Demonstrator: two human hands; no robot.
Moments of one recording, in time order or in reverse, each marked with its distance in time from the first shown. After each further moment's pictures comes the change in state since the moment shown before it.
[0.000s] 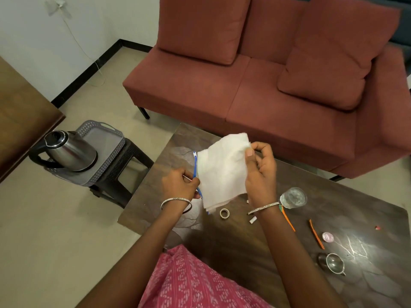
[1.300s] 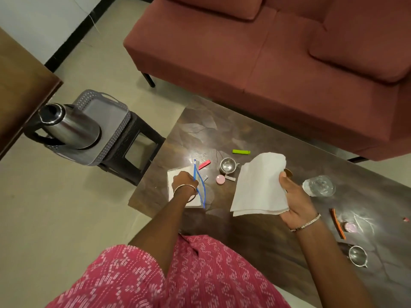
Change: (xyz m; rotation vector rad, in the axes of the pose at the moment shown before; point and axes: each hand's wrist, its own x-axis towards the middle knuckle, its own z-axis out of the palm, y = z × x) left_hand 0.100 -0.138 0.050 0.342 -0.261 -0.393; right_hand 0.009 0.106 -0.035 0.367 0.115 0.927
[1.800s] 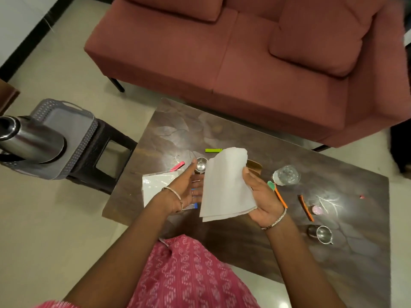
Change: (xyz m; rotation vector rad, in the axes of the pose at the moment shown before) left_hand -0.076 0.061 -0.004 -0.841 -0.753 -0.159; right_hand -0.031 -0.002 -0.001 0.071 -0.245 0.029
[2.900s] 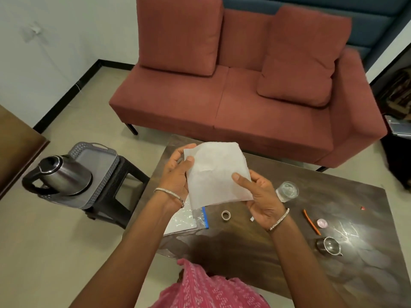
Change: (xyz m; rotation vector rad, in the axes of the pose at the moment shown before) left_hand -0.143 0.045 0.024 -0.122 -0.058 0.808; right_hand -0.081 -0.006 0.057 -0.206 -0.041 -0.336
